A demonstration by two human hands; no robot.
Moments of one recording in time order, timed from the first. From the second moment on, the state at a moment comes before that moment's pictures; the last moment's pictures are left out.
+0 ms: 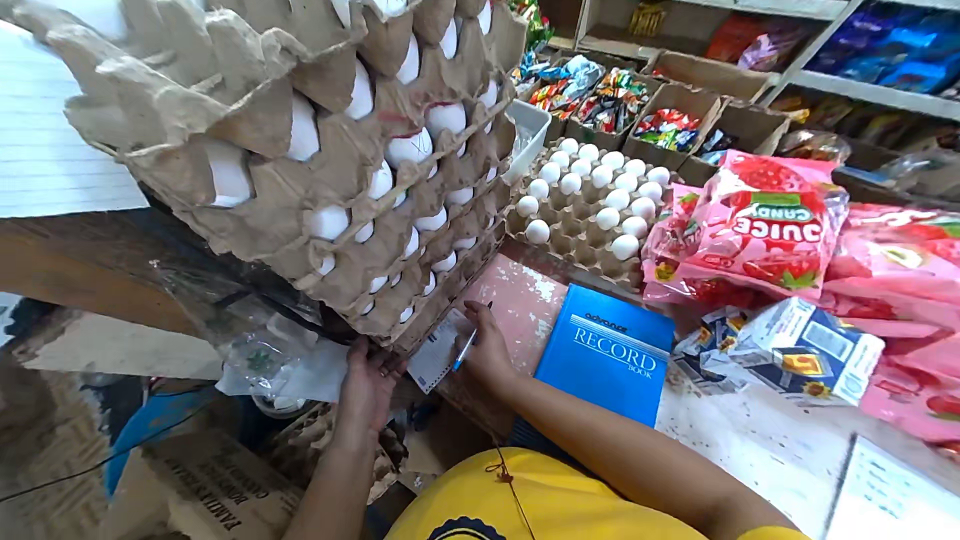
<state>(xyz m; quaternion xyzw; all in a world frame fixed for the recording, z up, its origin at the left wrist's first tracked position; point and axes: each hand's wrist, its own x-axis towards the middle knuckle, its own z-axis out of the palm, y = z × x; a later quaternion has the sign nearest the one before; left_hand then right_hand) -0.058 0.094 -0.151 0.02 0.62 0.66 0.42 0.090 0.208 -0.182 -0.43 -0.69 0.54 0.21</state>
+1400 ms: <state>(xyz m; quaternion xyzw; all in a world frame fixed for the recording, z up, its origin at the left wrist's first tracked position) 0.010 0.203 -0.186 0.67 0.72 -0.02 0.17 0.303 0.168 -0.205 -0.49 -0.66 0.30 0.49</state>
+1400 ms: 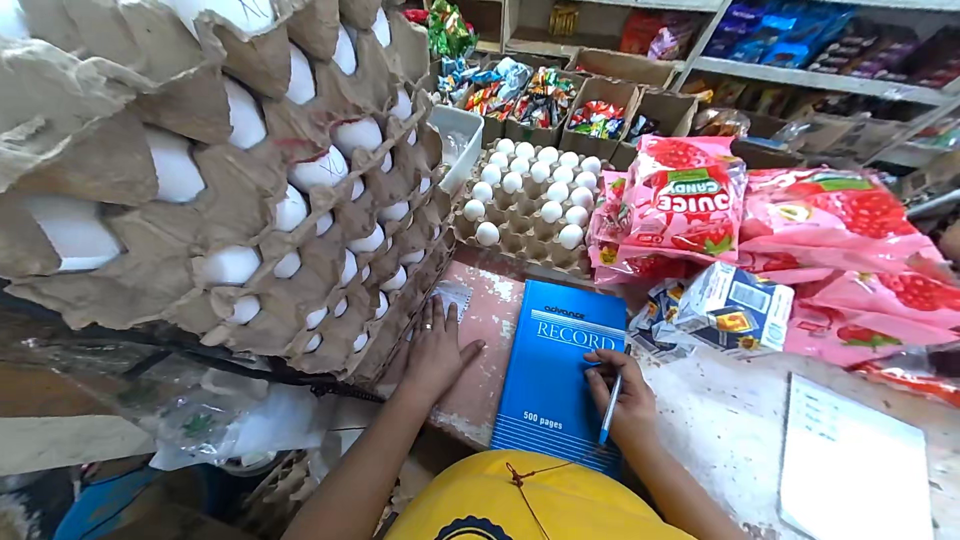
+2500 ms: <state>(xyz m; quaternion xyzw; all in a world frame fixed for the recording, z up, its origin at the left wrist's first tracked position) 0.048 0.257 -0.178 0.69 0.71 -0.05 0.16 0.306 0.174 -0.210 -0.46 -0.68 0.28 0.50</state>
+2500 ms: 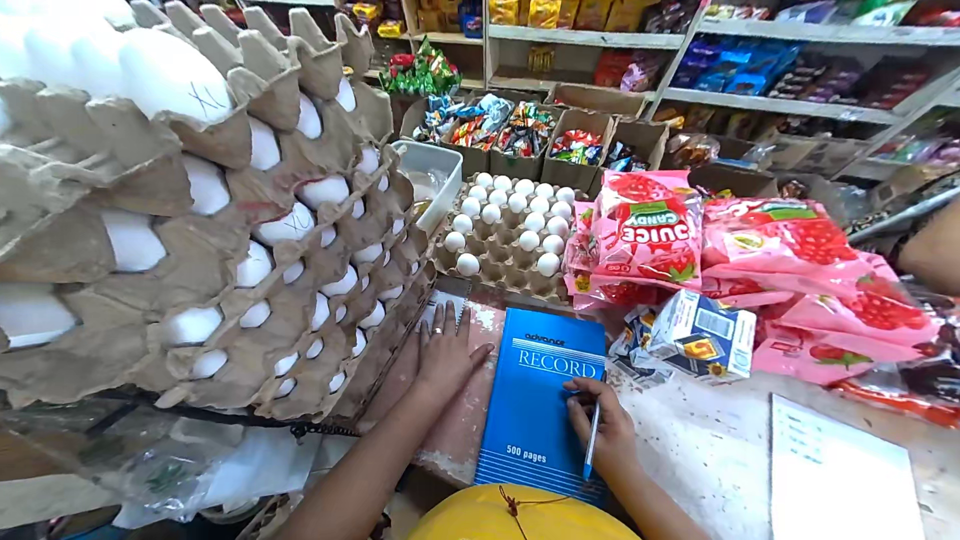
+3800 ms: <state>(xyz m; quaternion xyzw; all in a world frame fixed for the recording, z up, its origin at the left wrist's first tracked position) 0.023 0.174 -0.222 0.57 0.54 0.54 0.30 0.337 0.130 -0.173 -0.52 -0.53 0.33 0.59</state>
